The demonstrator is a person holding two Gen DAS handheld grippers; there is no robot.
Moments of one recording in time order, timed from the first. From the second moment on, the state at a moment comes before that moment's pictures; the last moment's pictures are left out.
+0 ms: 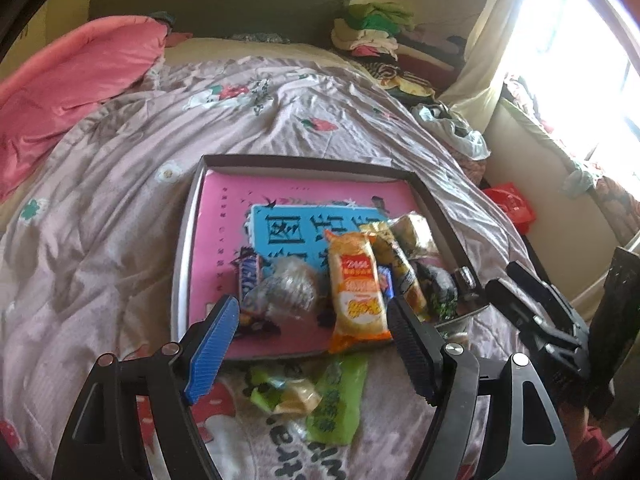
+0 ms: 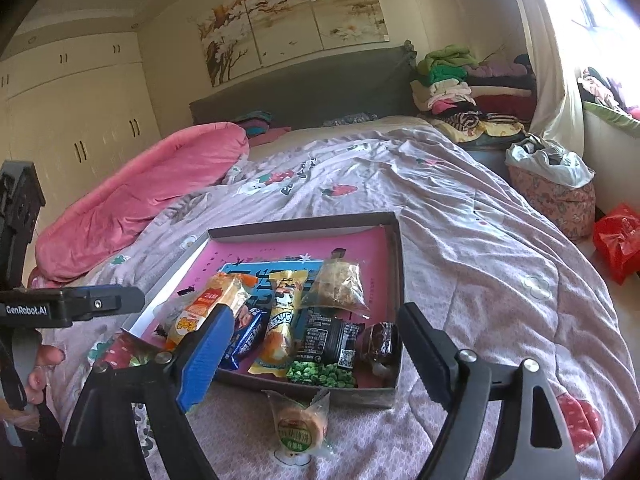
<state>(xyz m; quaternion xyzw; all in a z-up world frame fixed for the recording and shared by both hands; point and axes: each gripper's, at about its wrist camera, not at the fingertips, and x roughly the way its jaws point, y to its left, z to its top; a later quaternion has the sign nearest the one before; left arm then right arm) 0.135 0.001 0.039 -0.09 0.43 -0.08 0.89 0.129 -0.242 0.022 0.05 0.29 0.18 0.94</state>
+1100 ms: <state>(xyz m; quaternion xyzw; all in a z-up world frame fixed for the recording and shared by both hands) 0.101 0.025 0.015 -0.07 0.46 -0.07 0.88 0.096 -0.228 0.011 0.04 0.34 0.17 0.92</state>
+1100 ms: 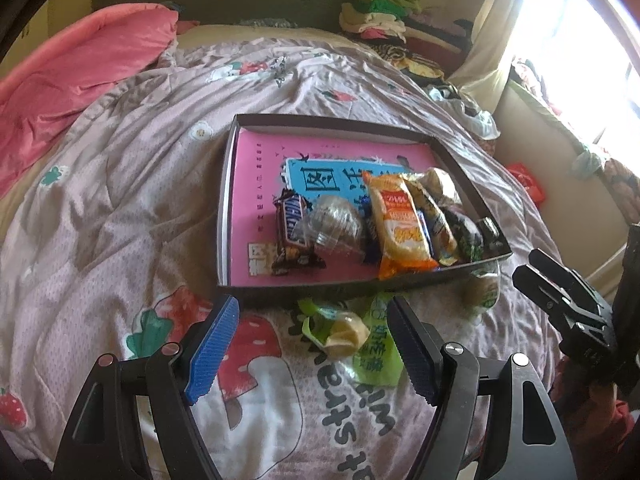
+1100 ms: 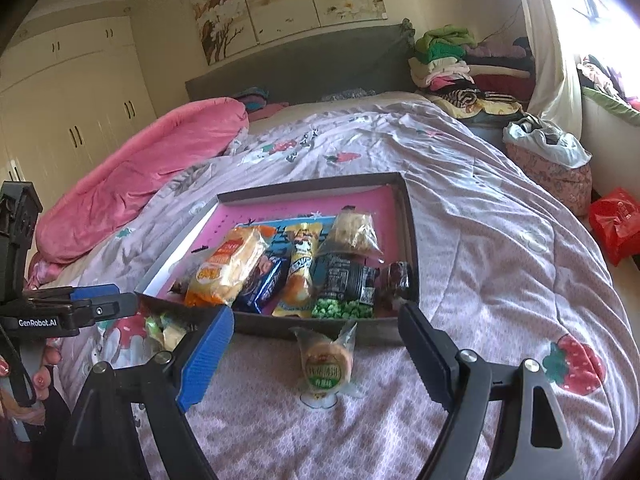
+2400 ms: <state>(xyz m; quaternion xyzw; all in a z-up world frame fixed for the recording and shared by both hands) 0.099 0.005 -0.026 -0.04 0.50 -0.09 0.86 0.100 -0.222 -0.016 0.03 0.40 0.16 0.90</state>
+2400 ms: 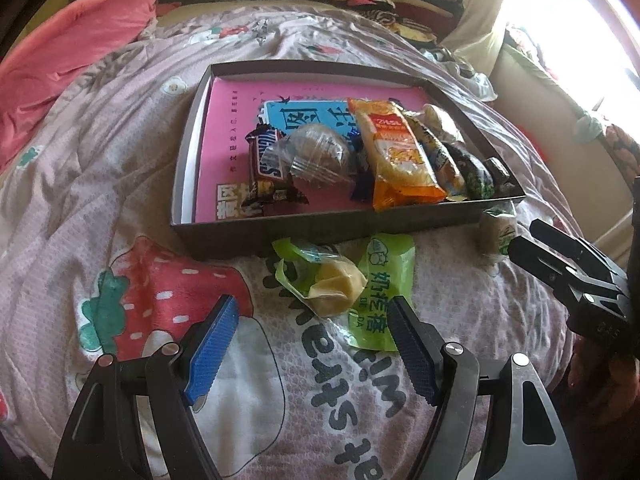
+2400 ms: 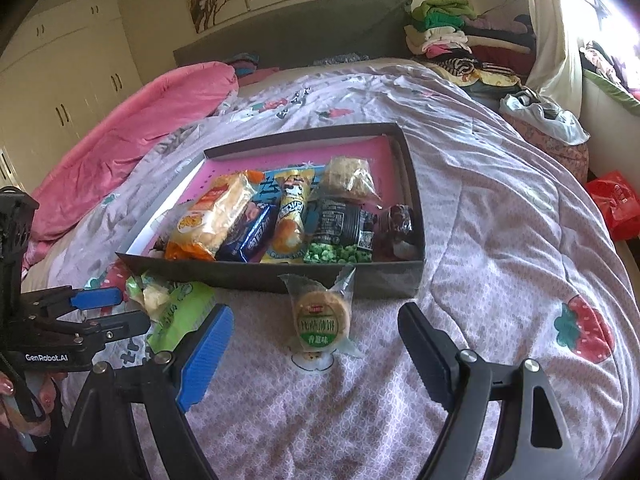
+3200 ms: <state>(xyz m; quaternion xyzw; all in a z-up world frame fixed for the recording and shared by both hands) 0.119 -0.008 -0.045 -0.07 0.49 -0.11 0.86 0.113 -0.214 -0.038 0.02 0.43 0.17 0.89</state>
